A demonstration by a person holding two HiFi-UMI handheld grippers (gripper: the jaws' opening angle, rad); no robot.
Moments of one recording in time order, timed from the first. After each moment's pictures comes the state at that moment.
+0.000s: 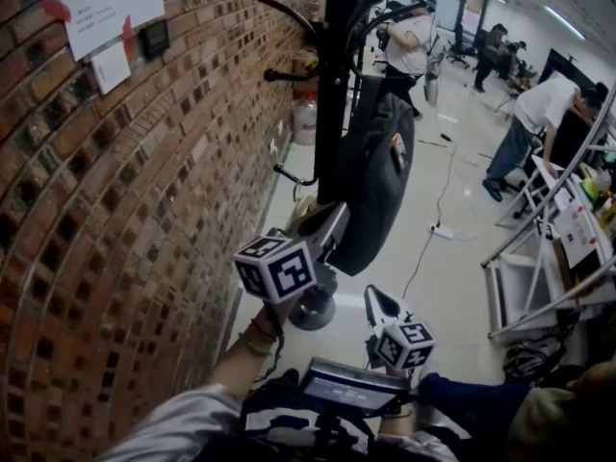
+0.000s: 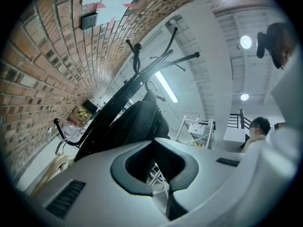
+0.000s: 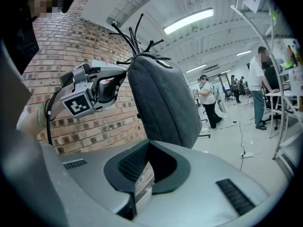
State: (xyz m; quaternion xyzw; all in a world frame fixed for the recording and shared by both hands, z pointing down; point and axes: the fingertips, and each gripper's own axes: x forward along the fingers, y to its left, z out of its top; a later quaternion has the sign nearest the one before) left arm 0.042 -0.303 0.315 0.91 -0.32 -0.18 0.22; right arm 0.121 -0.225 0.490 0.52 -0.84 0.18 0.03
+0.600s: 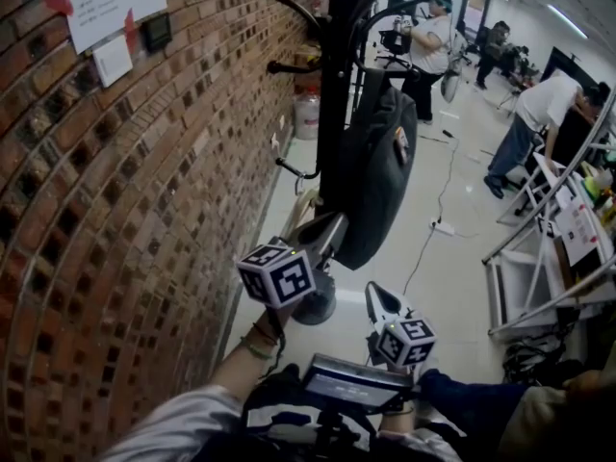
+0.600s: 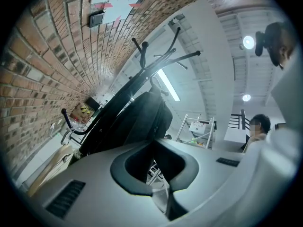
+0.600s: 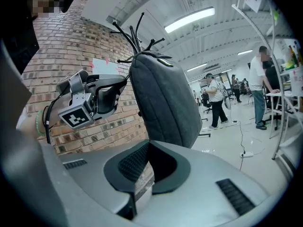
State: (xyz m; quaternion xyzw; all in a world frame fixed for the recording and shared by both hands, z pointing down) left arm 0.042 -0.294 0.347 0.91 -0.31 -0.18 0.23; right arm 0.124 -0.220 0.503 0.51 -0.84 0.18 0.04
